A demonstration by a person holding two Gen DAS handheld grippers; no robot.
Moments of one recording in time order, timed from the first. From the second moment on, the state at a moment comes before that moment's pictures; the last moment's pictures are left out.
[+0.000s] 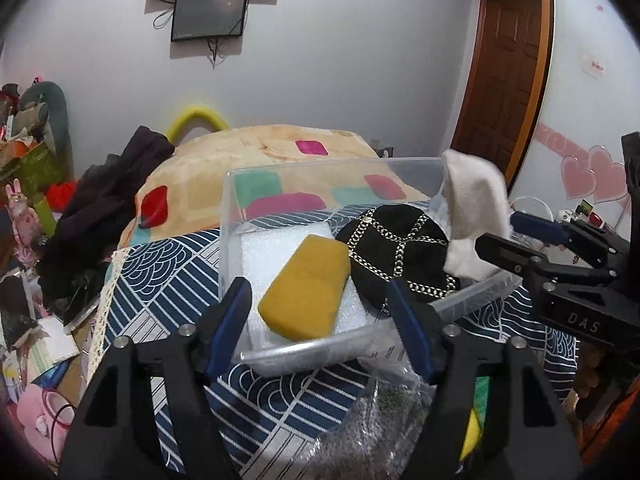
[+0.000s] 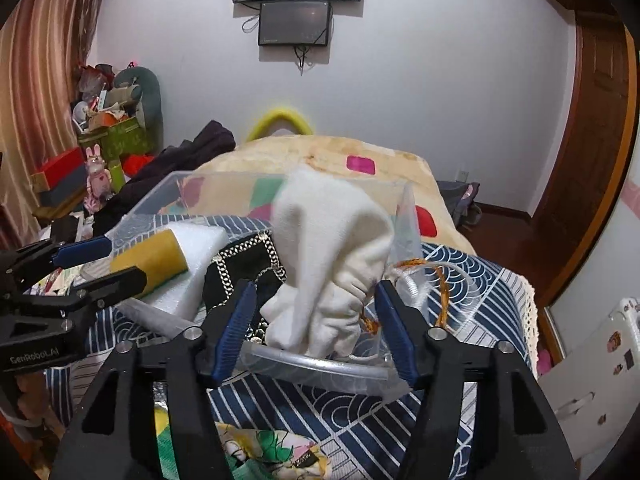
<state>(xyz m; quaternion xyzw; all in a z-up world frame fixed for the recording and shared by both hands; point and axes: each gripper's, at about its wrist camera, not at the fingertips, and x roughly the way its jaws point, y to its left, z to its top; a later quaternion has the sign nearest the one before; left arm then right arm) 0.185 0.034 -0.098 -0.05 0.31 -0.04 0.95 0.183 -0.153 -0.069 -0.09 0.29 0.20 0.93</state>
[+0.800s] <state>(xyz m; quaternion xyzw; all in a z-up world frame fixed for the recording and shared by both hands) 0.117 0.041 -0.095 -0.07 0.31 -0.01 0.95 0.121 -0.159 -0.076 -0.05 0.28 0.23 0.93</state>
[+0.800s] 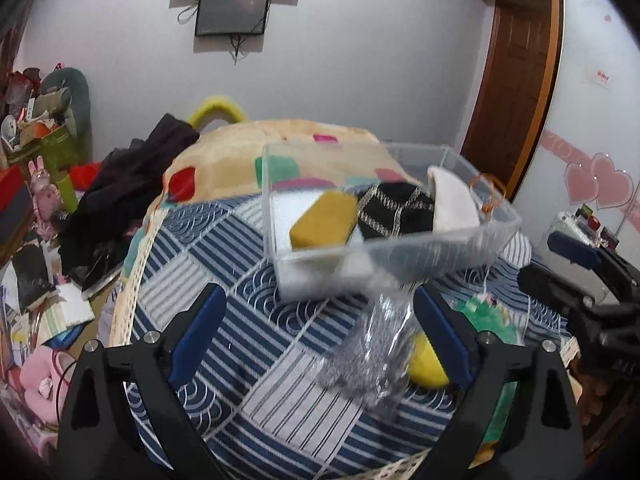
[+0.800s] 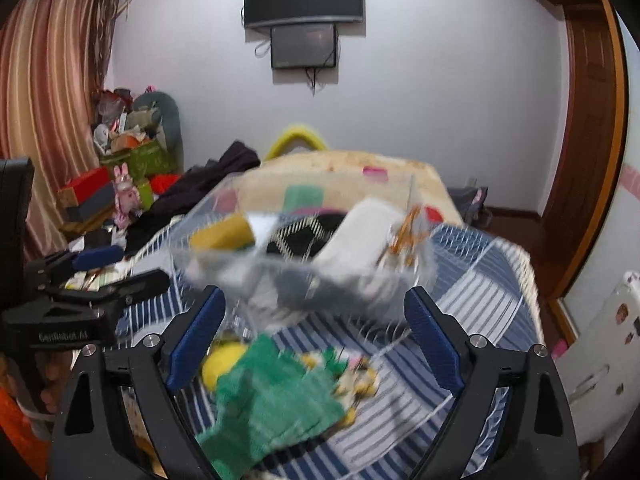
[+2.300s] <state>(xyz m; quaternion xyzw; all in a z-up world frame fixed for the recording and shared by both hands) 0.126 0.018 -0.156 -0.06 0.39 -0.06 0.92 0.111 -0.195 -0.108 -0.05 0.33 0.20 0.92</state>
